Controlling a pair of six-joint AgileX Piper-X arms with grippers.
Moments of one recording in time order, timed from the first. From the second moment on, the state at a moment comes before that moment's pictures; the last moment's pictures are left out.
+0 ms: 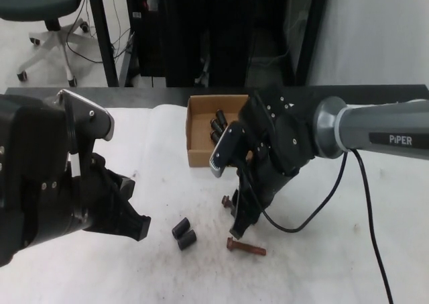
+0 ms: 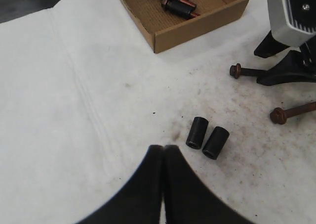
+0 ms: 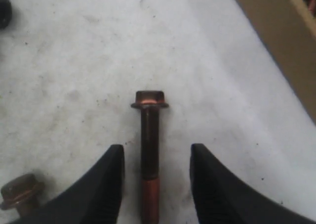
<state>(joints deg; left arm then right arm) -22.9 57.5 -32.6 20.6 3.9 5.2 32.3 109.6 -68.7 29.8 -2.9 -26.8</state>
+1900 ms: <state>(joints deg) -22.9 57.5 -30.6 18.9 3.9 5.2 32.2 115.1 -77.0 32.3 -3.0 -29.9</state>
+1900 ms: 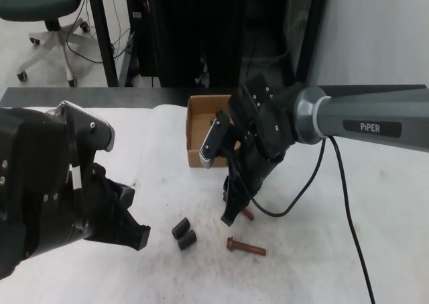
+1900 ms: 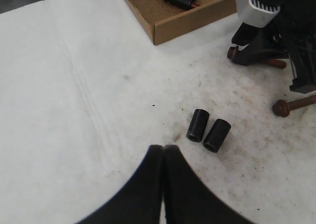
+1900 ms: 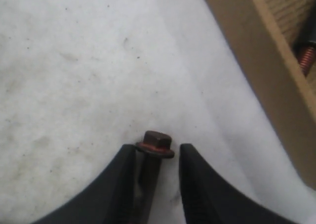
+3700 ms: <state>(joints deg) -22.9 57.5 -30.6 18.9 3.9 5.2 32.2 115.2 -77.0 35.3 -1.5 -33.9</state>
